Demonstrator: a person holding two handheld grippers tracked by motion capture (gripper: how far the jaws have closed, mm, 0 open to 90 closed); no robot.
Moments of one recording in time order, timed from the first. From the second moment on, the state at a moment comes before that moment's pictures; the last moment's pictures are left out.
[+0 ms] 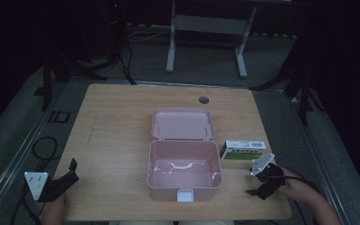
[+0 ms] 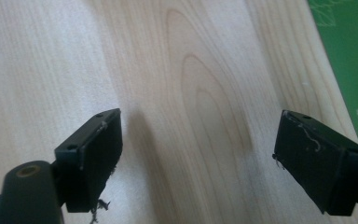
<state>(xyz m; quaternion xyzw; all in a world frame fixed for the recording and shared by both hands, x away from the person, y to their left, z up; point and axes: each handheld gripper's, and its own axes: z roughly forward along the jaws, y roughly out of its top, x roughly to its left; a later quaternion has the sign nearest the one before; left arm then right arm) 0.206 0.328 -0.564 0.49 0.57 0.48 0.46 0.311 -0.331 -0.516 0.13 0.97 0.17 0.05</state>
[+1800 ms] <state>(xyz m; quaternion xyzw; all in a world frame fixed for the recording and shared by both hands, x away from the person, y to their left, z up) 0.206 0.327 -0.564 0.50 0.56 0.47 0.46 0.348 -0.271 -0.423 0.01 1.00 0.02 0.06</state>
